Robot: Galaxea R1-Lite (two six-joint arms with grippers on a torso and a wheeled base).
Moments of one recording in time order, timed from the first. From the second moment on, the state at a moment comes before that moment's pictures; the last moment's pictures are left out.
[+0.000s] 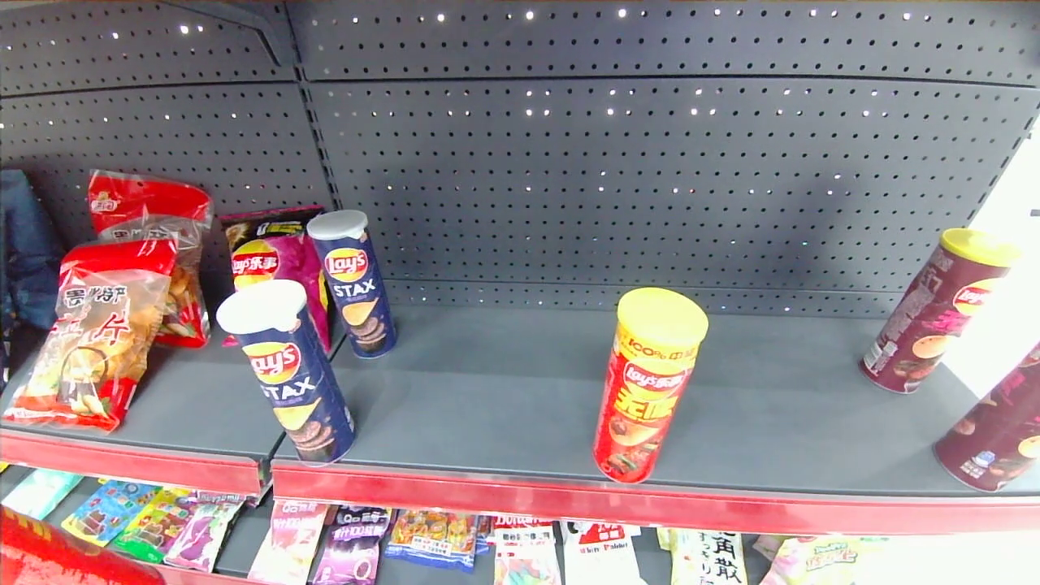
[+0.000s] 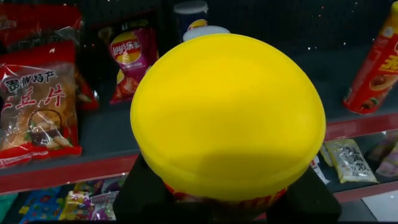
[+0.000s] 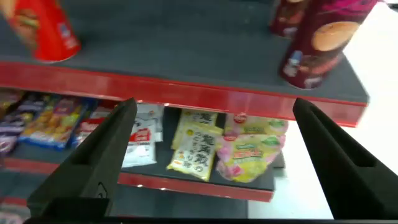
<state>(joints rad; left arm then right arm) -0.23 0.40 -0.46 0.07 0.01 0.07 0.09 0.09 -0.08 0.11 -0.06 -0.06</state>
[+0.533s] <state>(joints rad) -0.23 0.43 -0.47 0.07 0.03 0.22 0.09 0.09 -0.07 0.10 -0.12 -0.04</state>
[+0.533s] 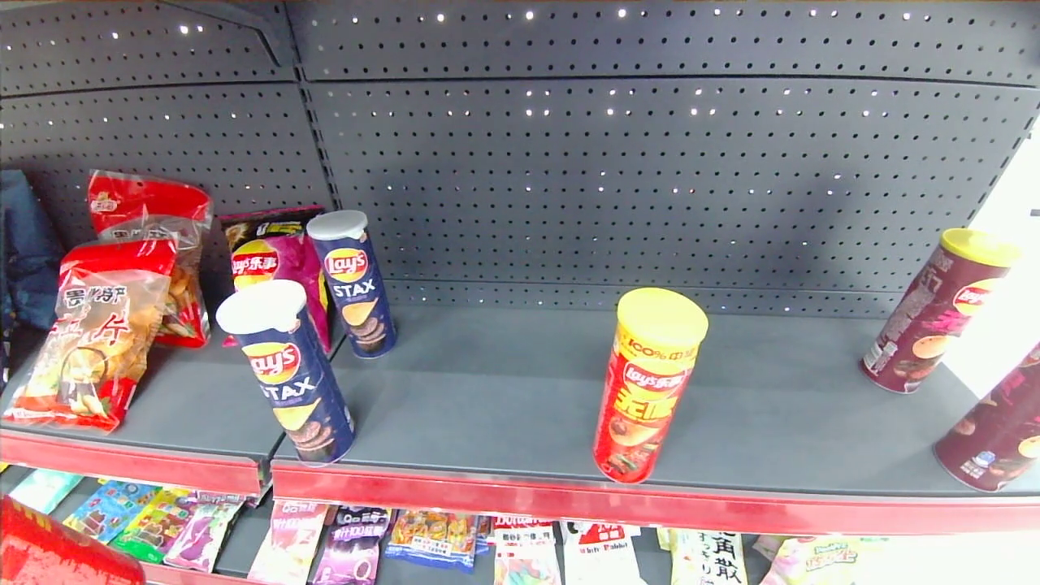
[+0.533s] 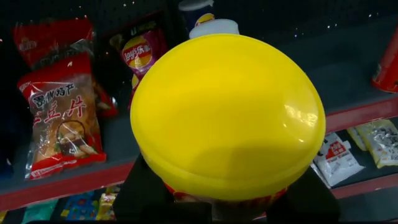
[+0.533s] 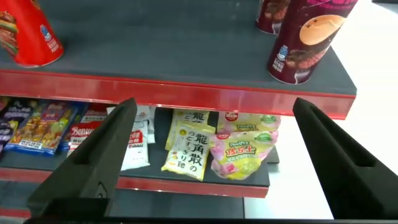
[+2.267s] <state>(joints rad) -0.24 0.42 -0.46 0.07 0.03 0.26 0.09 0.09 -0.05 0.03 -0.06 -0.01</state>
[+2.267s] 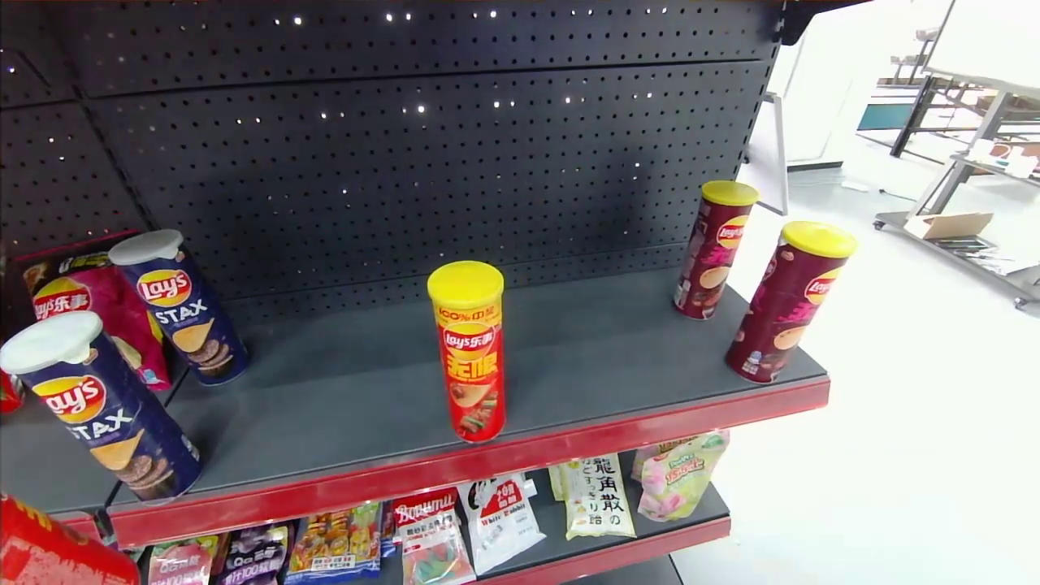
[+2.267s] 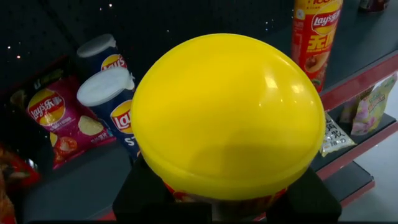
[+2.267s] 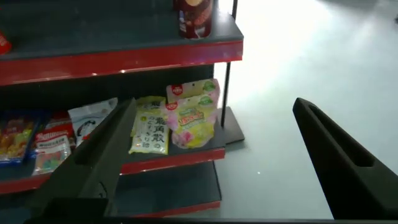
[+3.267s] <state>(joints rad) -0.24 0.41 -0.48 0.07 0.03 0.25 0.00 0.14 -0.03 0.00 -0.15 -0.01</state>
